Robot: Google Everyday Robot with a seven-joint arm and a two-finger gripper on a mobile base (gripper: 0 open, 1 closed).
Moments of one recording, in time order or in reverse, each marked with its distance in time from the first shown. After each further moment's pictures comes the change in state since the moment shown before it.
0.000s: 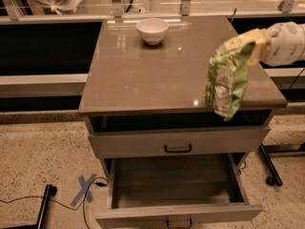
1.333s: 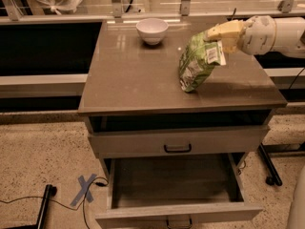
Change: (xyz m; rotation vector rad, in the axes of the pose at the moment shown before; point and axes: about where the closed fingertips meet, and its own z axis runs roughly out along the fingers) arm -0.084 -0.023 0.026 0.002 -0.140 0.012
